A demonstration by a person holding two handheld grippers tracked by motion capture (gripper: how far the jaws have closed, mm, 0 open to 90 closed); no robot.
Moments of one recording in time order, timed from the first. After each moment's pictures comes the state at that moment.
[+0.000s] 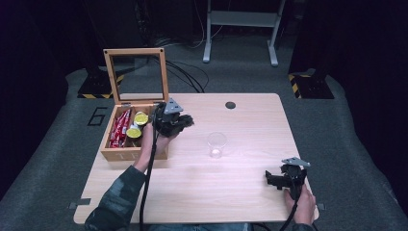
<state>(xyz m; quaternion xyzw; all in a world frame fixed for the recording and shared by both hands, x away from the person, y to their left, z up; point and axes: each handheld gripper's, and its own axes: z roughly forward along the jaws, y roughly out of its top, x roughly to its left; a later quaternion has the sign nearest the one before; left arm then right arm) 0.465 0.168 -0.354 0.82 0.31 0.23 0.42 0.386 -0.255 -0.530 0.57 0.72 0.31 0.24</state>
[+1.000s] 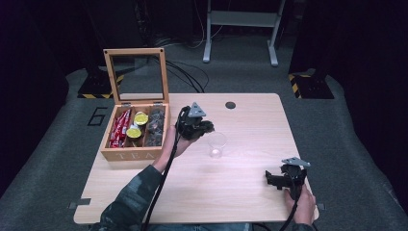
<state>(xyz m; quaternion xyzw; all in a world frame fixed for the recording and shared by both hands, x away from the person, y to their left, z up) 0.475 0.109 -0.375 0.84 0.27 0.18 0.43 0.386 -0.255 -0.530 0.57 0.72 0.31 0.24</state>
